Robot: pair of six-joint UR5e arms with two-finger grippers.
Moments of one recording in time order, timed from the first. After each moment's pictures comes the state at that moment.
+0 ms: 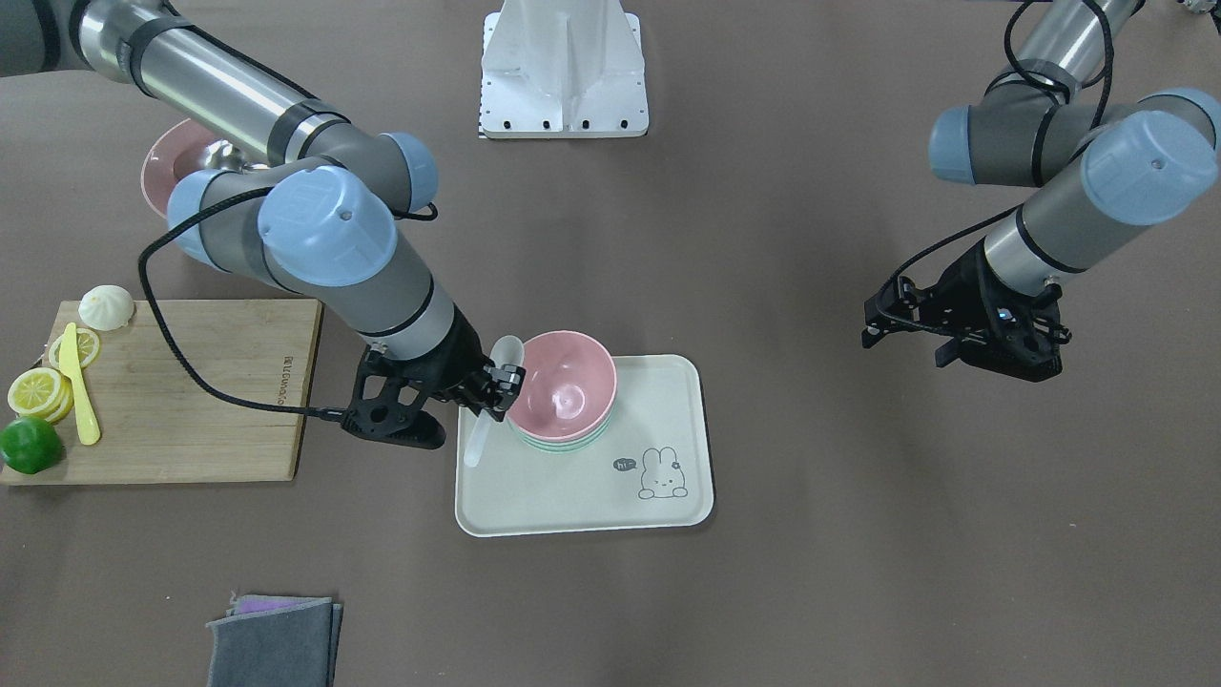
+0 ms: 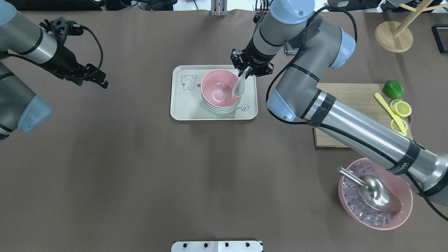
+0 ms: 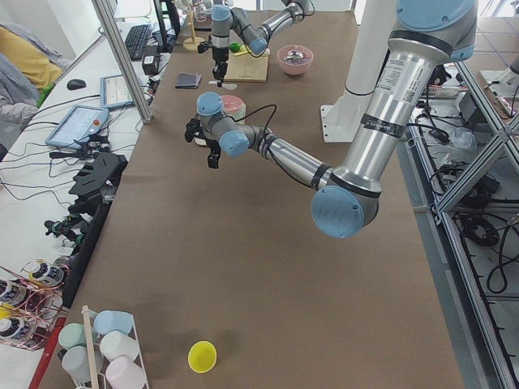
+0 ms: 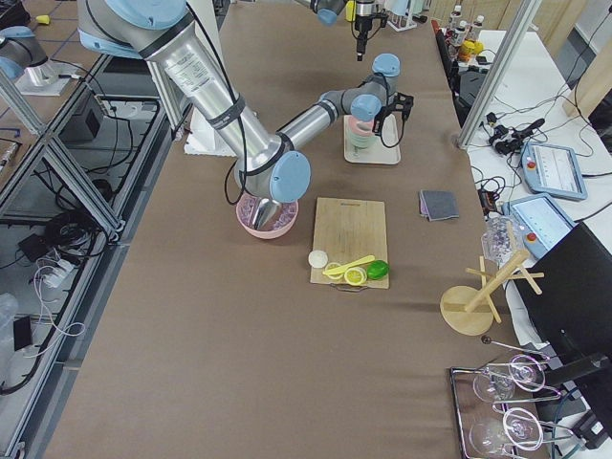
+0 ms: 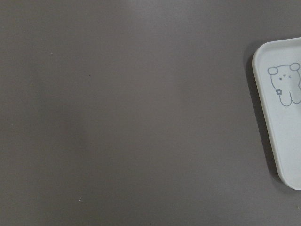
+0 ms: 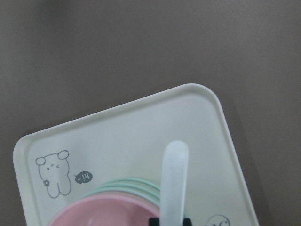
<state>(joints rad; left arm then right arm) -1.00 -1.93 -1.64 -1.90 -2.30 -0.69 0.77 -0.74 1.32 -1.21 2.10 1.41</state>
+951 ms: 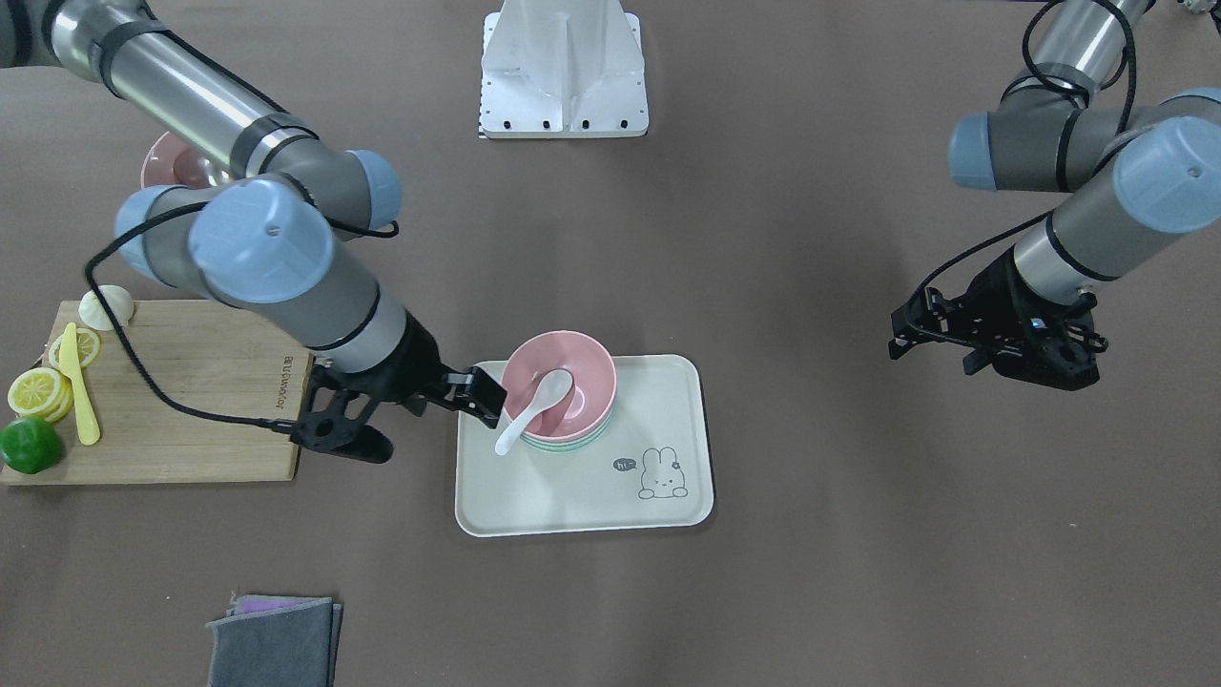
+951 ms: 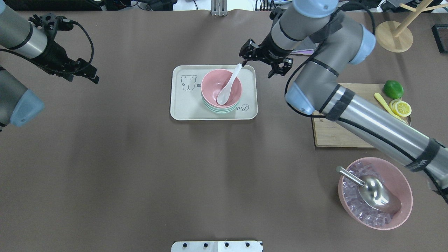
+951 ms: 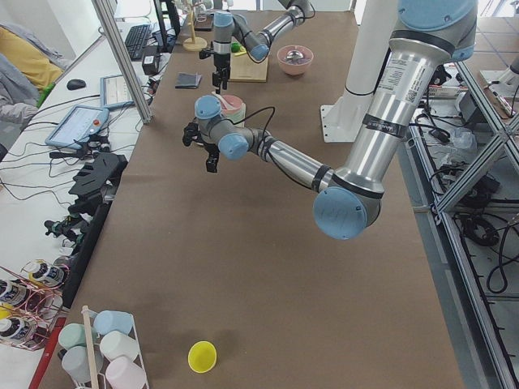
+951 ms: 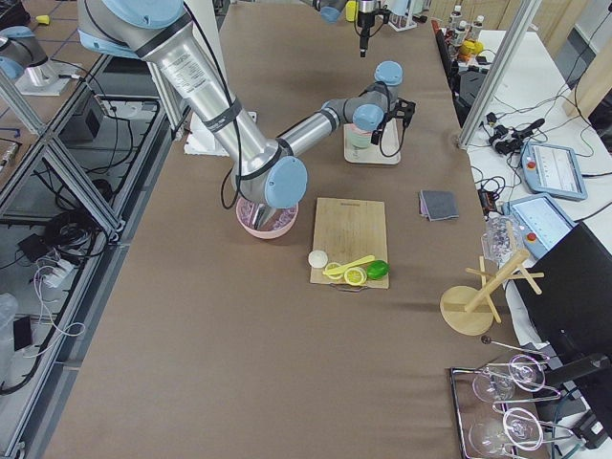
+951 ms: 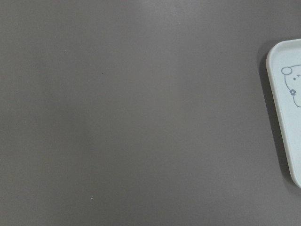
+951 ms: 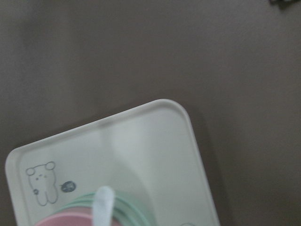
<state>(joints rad) -1.05 -1.91 -1.62 -1.88 -2.30 -0.66 0.87 -0.87 1.38 -1.17 2.22 1.34</state>
